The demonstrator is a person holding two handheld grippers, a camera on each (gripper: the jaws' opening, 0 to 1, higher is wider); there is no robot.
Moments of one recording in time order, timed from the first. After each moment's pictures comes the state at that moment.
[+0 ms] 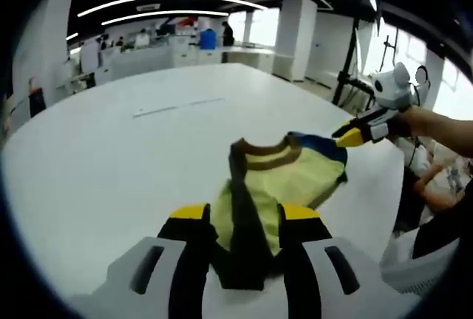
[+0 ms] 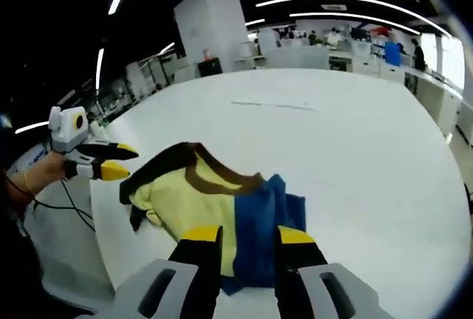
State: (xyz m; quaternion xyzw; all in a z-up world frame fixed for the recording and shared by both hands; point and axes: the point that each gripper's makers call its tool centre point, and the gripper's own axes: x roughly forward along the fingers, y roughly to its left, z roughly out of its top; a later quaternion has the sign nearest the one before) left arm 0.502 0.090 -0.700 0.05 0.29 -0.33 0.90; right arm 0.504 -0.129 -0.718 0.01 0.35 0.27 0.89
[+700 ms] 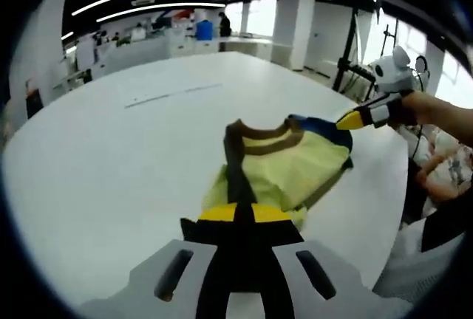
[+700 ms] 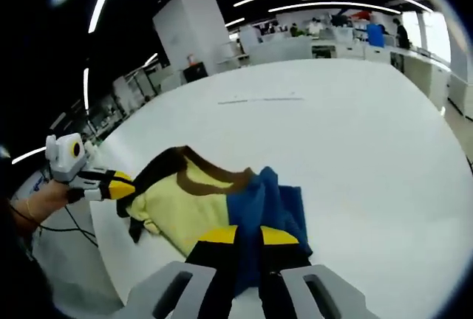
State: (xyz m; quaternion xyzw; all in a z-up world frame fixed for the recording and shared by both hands) left arm 0.501 0.085 -0.719 0.07 0.31 -0.33 0.89; right arm 0.506 -0.132 -0.723 0.07 0.37 0.24 0.90
